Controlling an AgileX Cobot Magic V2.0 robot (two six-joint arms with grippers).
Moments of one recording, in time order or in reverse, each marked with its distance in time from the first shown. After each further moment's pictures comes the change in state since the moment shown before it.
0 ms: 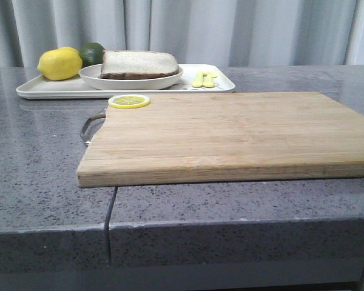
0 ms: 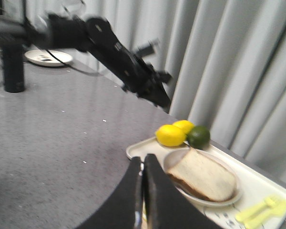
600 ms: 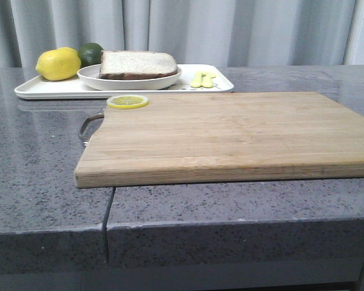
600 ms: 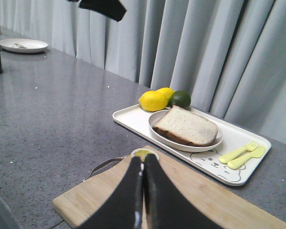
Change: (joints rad) left arm -0.174 -0.516 0.389 0.203 -0.094 0.049; right arm 0.000 -0.336 0.416 0.024 -0.138 0.000
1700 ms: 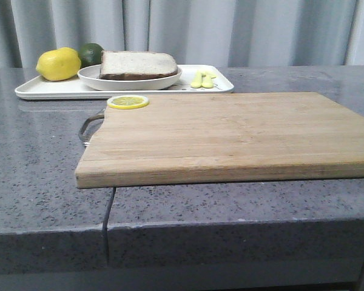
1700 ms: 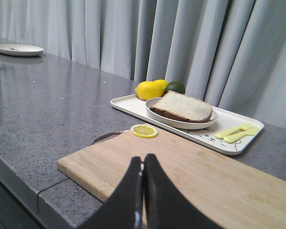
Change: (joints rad) left arm 0.000 -1.142 1.159 0.010 -0.295 0.039; right arm 0.000 -0.336 0.302 0.014 -0.023 -0.002
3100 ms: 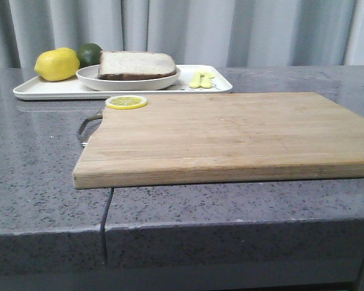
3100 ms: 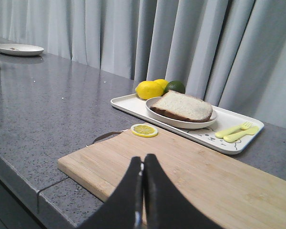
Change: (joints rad) left arm 0.249 -0.179 0.344 0.236 -0.272 -0.139; right arm 0.000 -0.001 0.001 0.000 0.003 0.000
